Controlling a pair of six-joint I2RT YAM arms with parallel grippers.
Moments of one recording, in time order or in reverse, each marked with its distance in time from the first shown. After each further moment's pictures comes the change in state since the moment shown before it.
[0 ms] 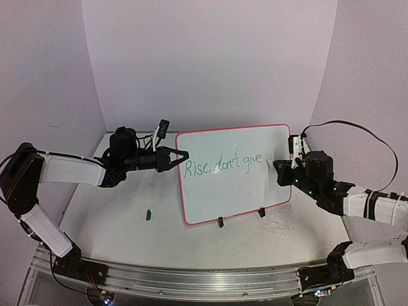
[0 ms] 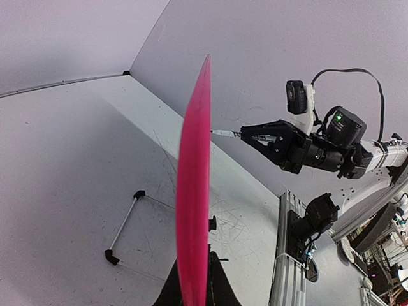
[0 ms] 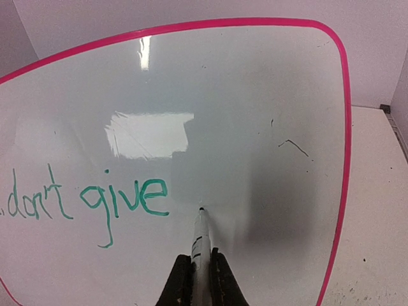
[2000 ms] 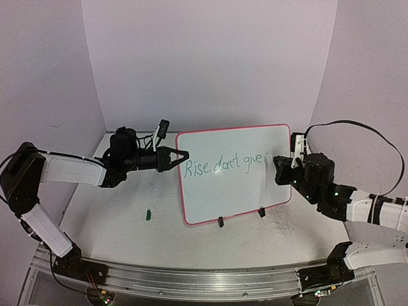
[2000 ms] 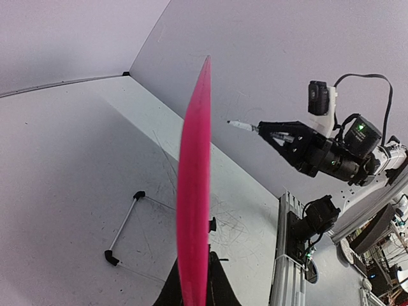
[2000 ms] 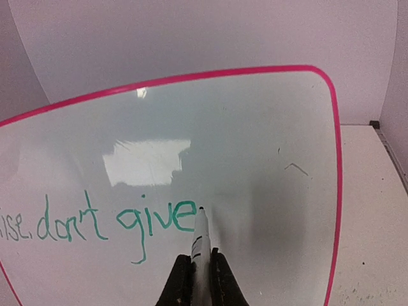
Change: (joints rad) left arm 0.000 0.008 0.000 0.016 0.001 -0.009; right arm 0.144 -0.042 0.001 0.027 0.201 0.044
